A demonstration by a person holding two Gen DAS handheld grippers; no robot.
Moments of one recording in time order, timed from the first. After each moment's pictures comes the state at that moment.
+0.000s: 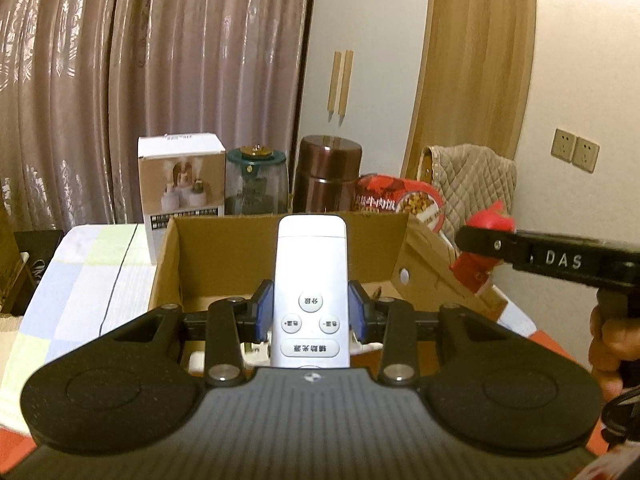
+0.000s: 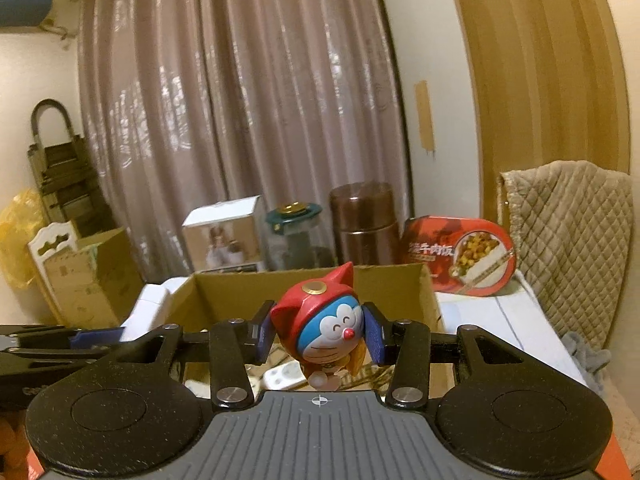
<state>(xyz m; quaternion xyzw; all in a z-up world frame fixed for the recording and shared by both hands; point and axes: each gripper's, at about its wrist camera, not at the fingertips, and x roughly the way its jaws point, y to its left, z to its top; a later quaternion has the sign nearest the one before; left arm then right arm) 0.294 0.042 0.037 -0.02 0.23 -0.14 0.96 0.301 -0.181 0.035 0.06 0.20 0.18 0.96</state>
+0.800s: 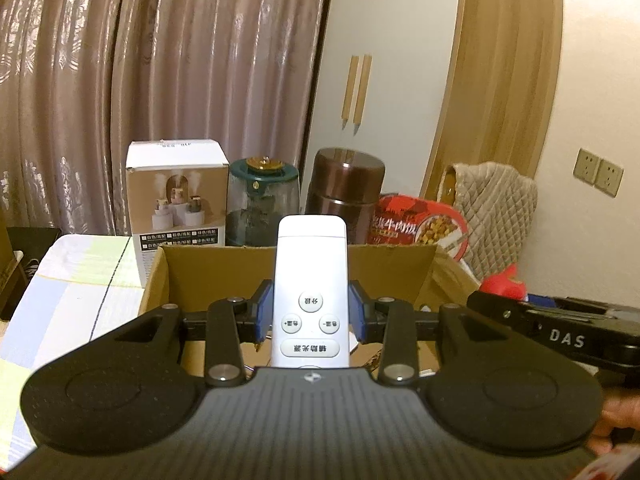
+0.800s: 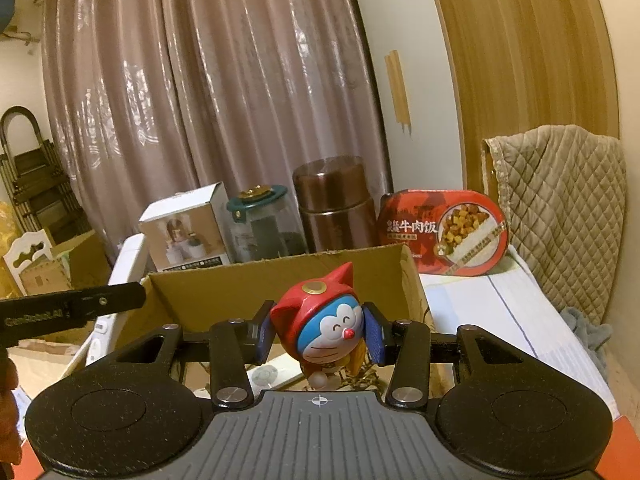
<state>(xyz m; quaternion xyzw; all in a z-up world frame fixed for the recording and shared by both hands) 0.362 0.037 0.032 -0.04 0.24 -0.12 0.96 0.347 -0.184 0.007 0.07 0.23 0.15 0.96</state>
